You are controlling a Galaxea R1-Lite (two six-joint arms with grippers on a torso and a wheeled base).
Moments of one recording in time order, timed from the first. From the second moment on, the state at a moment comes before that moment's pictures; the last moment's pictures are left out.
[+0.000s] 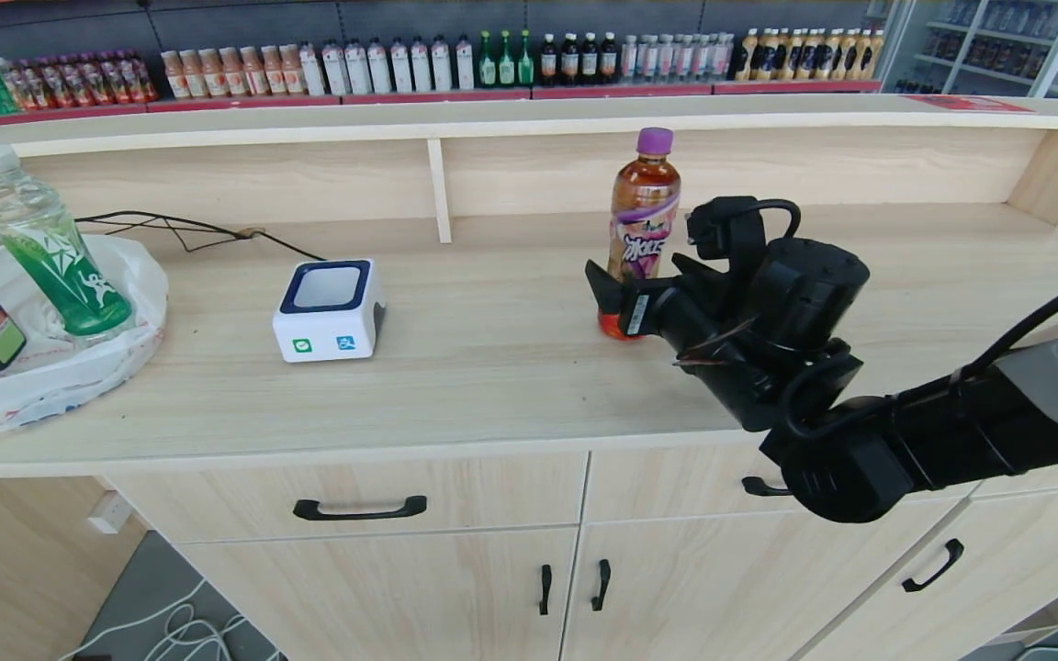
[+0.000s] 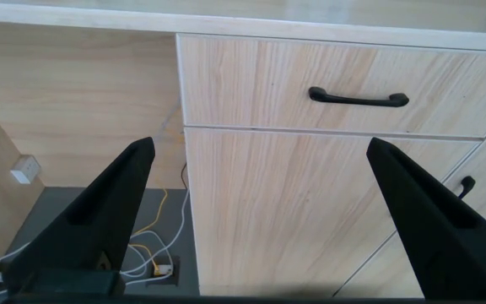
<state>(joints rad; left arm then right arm) 0.00 0.00 0.00 0.00 0.00 0.00 0.56 2.03 -1.10 -1.13 -0.25 -0.01</state>
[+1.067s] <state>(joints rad) 0.00 0.00 0.00 0.00 0.00 0.00 0.55 2.17 -1.39 -1.01 -0.25 0.00</state>
